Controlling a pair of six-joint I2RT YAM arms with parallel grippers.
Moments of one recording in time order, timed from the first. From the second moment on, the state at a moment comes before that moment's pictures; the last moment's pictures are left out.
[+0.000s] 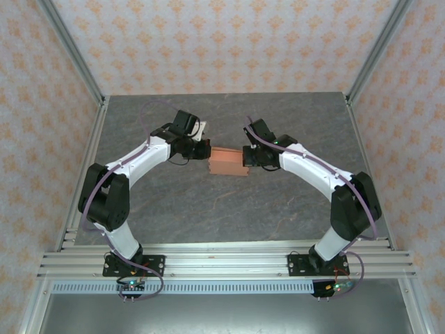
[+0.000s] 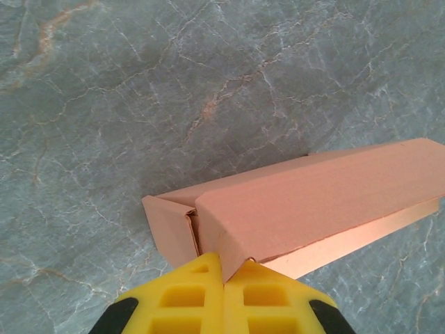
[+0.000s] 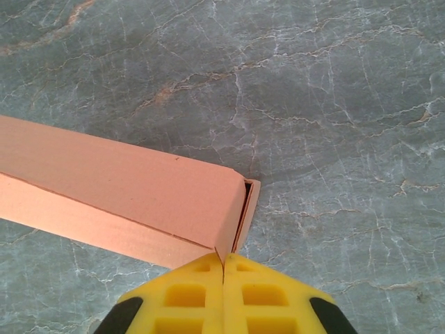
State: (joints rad) left arm -0.38 1.72 1.30 -0.56 0.31 -0.35; right arm 0.59 1.62 1.26 -0.68 0.07 0.47
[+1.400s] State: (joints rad) left arm -0.48 1.49 1.02 -0.44 0.18 -0.28; right arm 0.61 1.59 1.15 -0.55 0.12 0.47
